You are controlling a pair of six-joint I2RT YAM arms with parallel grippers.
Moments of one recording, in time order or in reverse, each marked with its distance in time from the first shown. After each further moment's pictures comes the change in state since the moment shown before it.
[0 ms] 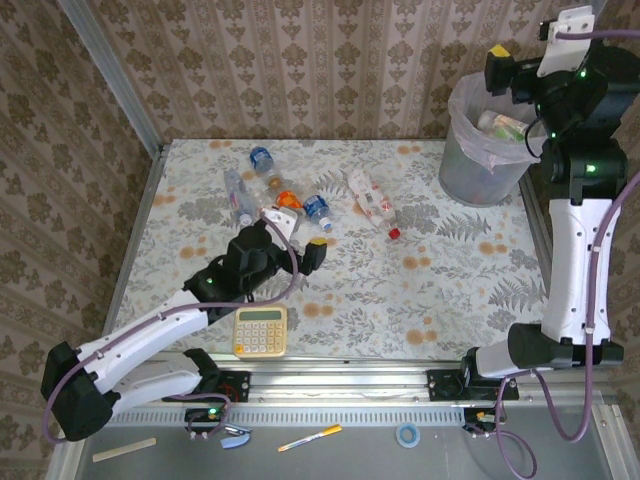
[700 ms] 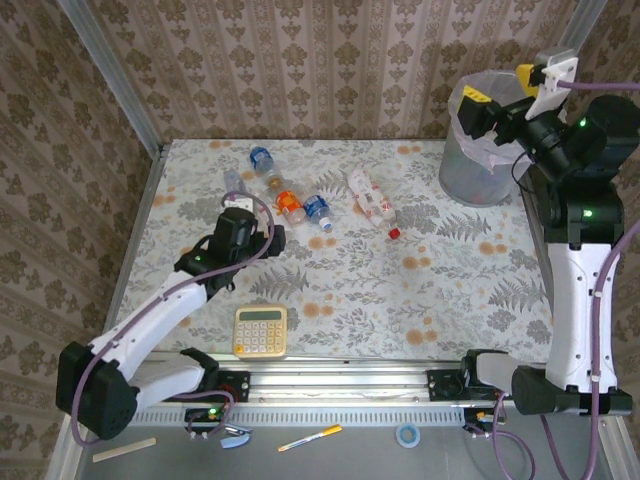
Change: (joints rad) left arm 0.298 0.119 0.067 -0.292 -0.044 -0.240; right arm 0.009 -0.226 -0.312 0.136 -0.351 0.179
